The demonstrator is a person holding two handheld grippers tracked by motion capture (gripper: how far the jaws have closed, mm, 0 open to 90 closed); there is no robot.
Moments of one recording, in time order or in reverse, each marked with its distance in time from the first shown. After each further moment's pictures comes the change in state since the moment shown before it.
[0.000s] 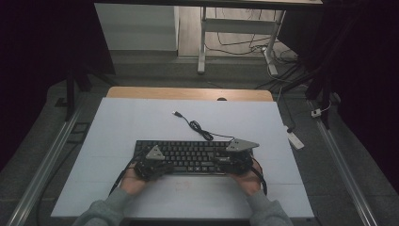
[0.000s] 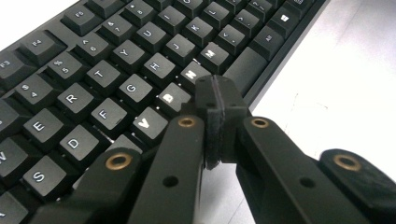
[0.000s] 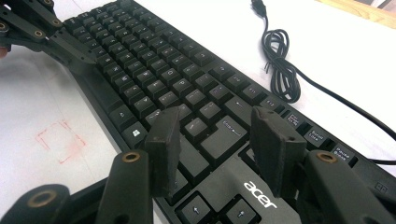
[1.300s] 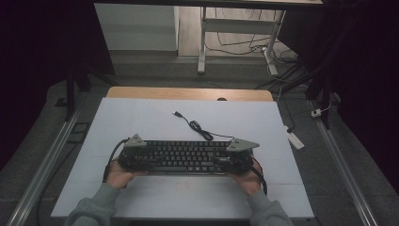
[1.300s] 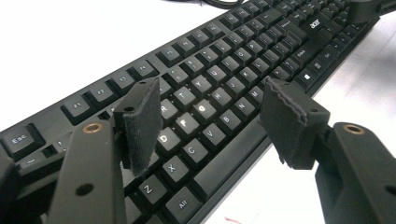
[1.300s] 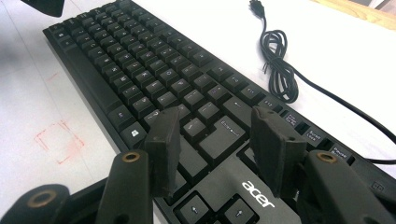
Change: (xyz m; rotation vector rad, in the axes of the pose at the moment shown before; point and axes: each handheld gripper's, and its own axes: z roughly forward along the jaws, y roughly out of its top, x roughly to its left) left arm 0.029 0.000 -0.045 -0.146 0.059 -0.170; right arm 0.000 0.000 -0.001 -0.001 -0.004 0.000
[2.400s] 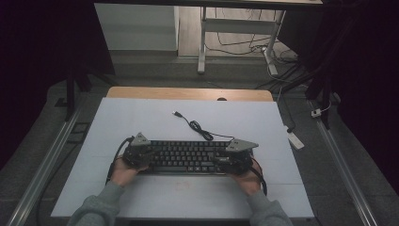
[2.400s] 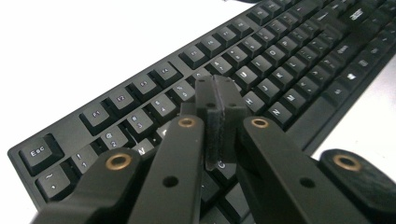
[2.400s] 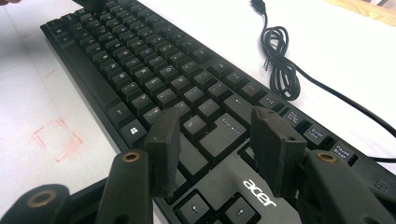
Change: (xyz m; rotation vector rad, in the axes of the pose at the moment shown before) left arm 0.006 0.001 0.022 0.020 0.086 0.043; right arm 0.001 -0.001 0.002 0.007 -0.001 -0.001
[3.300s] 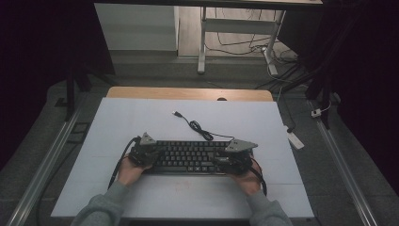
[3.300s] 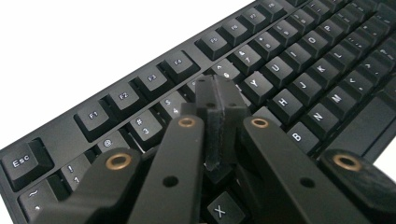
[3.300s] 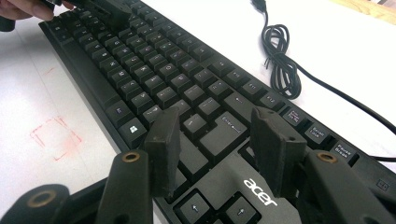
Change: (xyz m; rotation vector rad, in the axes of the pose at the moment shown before) left arm 0.002 -0.001 0.025 0.053 0.055 -0.006; right arm 0.000 0.000 0.001 0.007 -0.002 -0.004
